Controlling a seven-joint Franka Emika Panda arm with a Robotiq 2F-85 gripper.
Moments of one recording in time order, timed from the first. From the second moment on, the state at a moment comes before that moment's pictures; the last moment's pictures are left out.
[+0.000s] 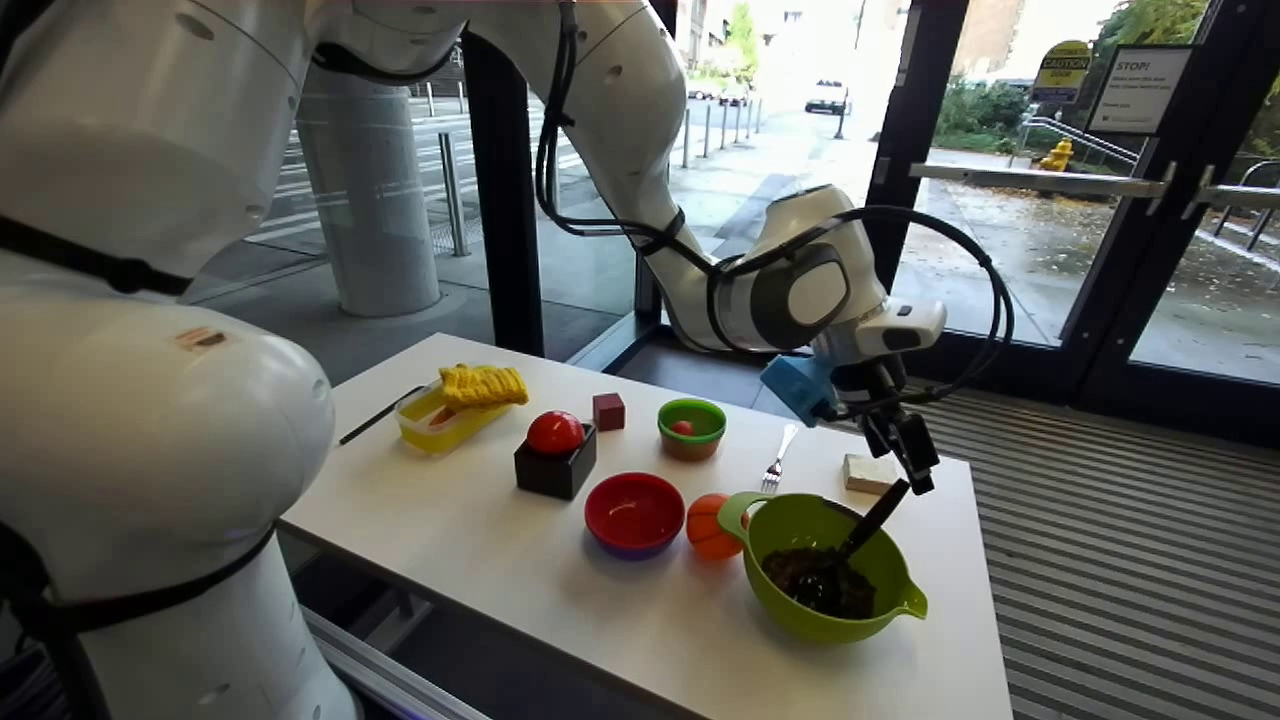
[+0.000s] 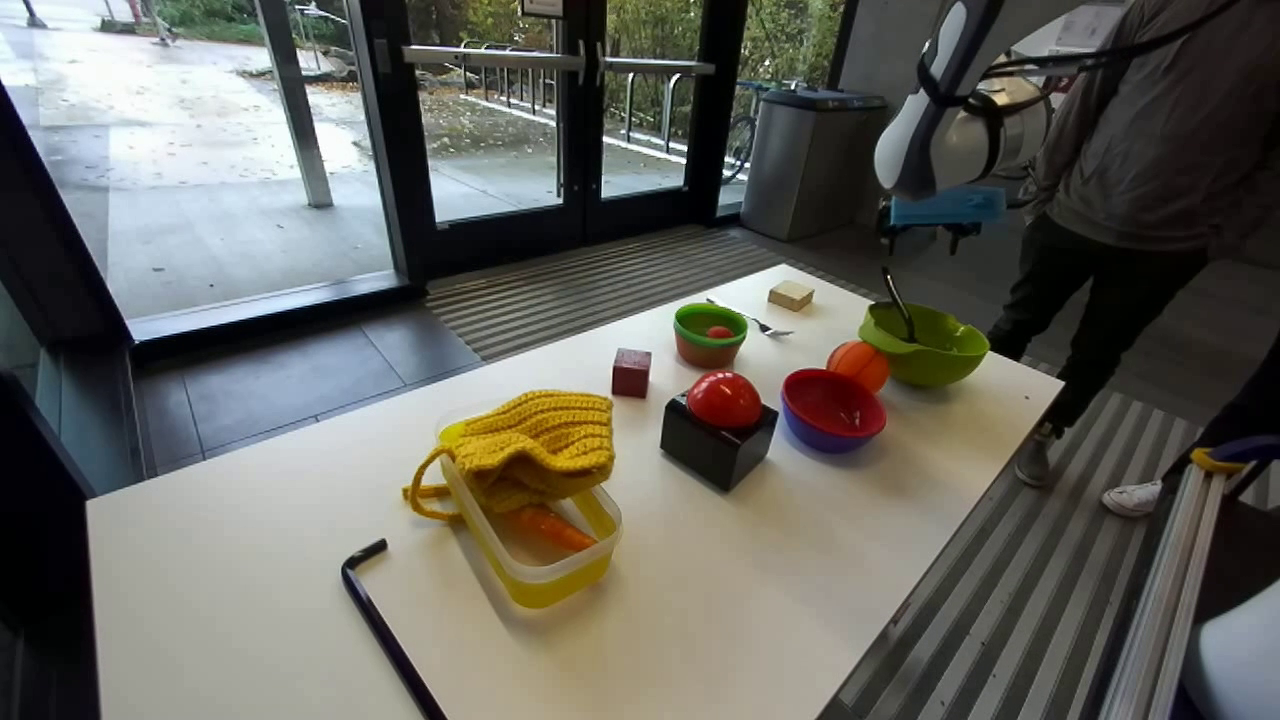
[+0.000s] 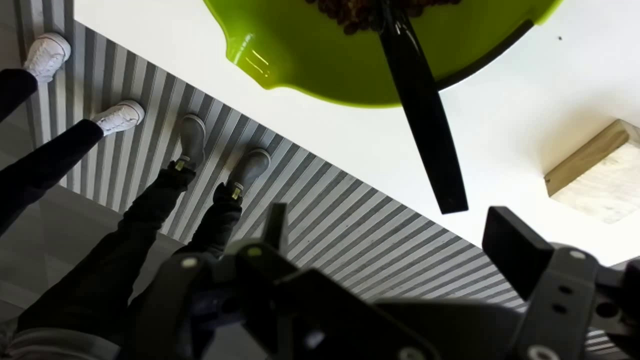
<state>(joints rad) 0.19 0.61 -0.86 -2.14 0.10 2.88 0.46</state>
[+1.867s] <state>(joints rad) 0.18 0.56 -0.84 -2.14 0.07 2.85 0.42</state>
